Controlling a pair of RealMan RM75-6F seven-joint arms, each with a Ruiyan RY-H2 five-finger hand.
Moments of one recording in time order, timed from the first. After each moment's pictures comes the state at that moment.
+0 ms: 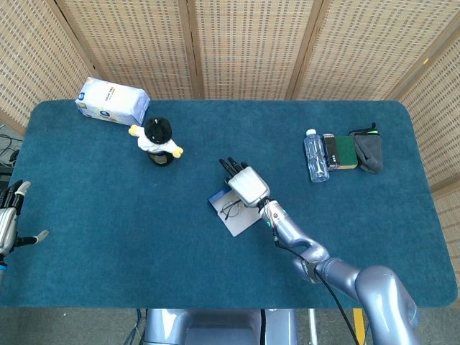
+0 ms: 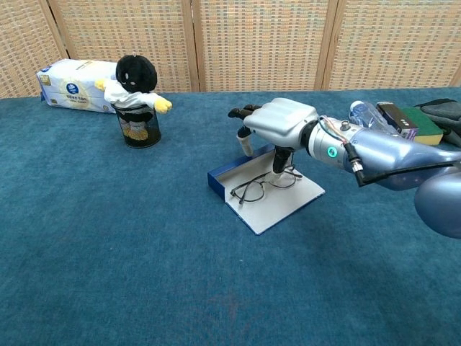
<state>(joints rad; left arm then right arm) -0.20 -1.16 -0.12 -1.48 1.22 1.24 -0.02 1.01 -1.90 0.19 -0.79 -1.38 0.82 -0.26</state>
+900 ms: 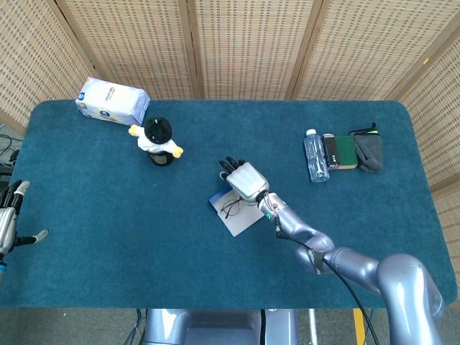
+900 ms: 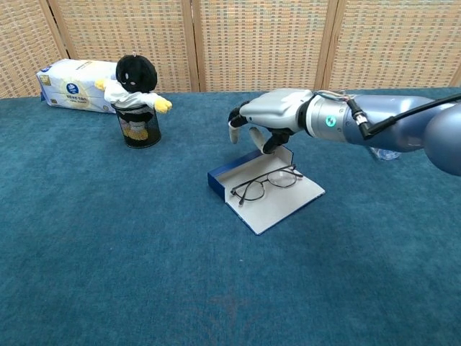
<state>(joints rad) -0.20 -1.16 -0.12 -1.48 1.22 1.23 -0.03 1.07 -1.73 0.25 -1.01 -1.23 0.60 -0.29</state>
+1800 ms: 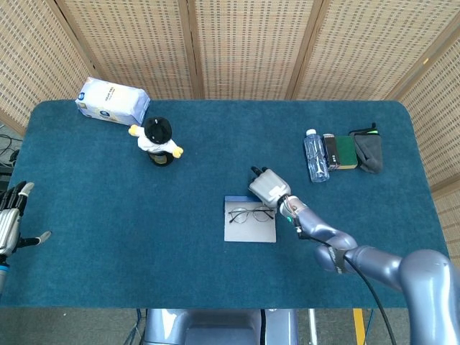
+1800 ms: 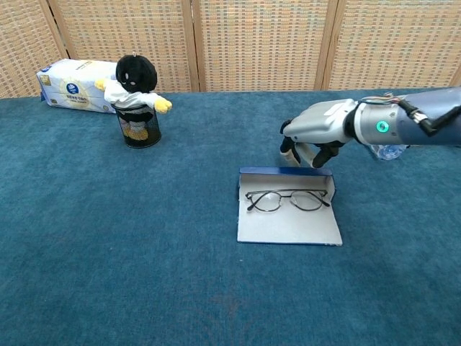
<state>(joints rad) -0.21 -1.17 -0.11 -1.49 1.23 1.23 -0.01 1.05 -1.54 0.10 -1.19 -1.12 0.55 -0.44</state>
